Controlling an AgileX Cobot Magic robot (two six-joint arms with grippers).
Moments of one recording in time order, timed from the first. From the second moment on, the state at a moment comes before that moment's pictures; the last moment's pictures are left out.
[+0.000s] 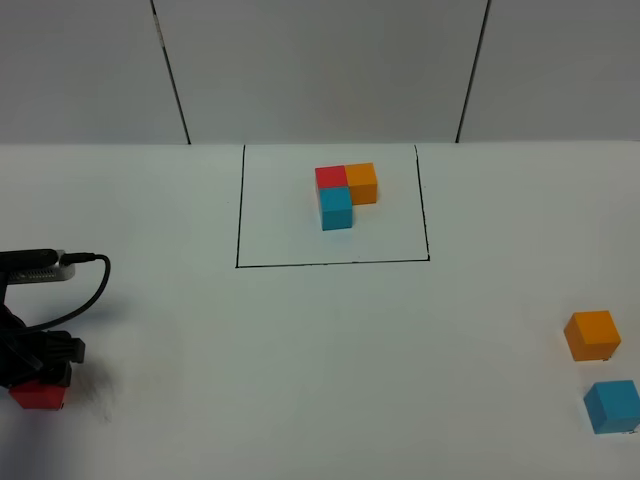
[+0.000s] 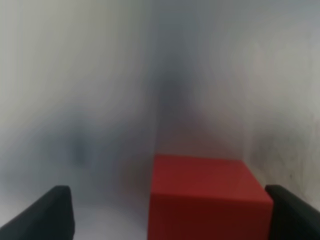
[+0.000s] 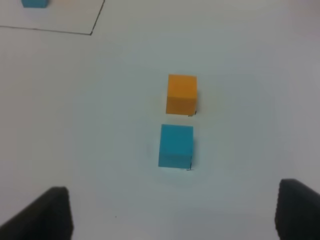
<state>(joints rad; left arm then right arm) 0.06 1.72 -0.75 0.08 0.37 -0.09 0.03 0.05 -0.50 0.07 1.07 -0.10</state>
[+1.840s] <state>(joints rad) 0.02 1.72 -1.04 -0.02 0.73 0.37 0.03 0.05 -0.50 0.07 1.07 -0.10</state>
